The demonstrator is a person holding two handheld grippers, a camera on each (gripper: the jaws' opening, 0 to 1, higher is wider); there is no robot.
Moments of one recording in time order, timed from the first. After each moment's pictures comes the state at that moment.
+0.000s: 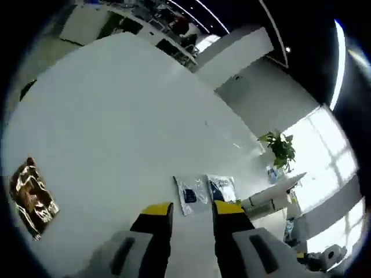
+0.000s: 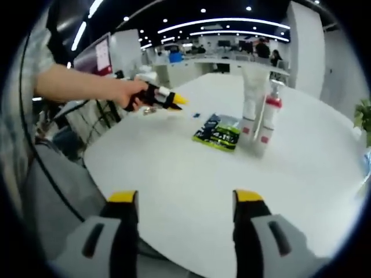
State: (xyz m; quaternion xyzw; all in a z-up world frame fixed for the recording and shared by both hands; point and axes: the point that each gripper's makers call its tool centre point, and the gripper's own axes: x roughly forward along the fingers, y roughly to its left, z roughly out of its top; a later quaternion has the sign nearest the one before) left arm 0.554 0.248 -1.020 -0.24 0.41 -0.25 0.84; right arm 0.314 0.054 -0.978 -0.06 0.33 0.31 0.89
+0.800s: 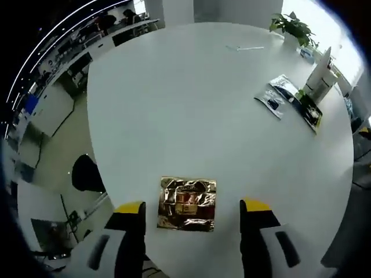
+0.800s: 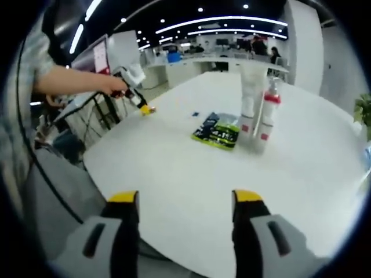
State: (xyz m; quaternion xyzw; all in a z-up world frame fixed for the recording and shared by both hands) left arm 0.538 0.409 -1.064 0.16 0.55 -0.22 0.79; right arm 0.317 0.048 -0.980 -0.04 0.34 0.30 0.89
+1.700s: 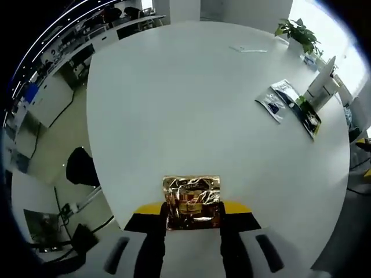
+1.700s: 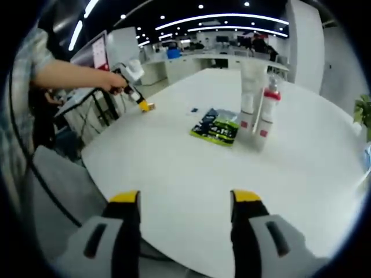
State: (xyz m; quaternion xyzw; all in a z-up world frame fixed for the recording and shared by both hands) left arm 0.530 0.399 -1.058 0.12 0.55 -0.22 0.79; right arm 0.316 0.046 -0.985 -0.04 0.35 0.30 0.89
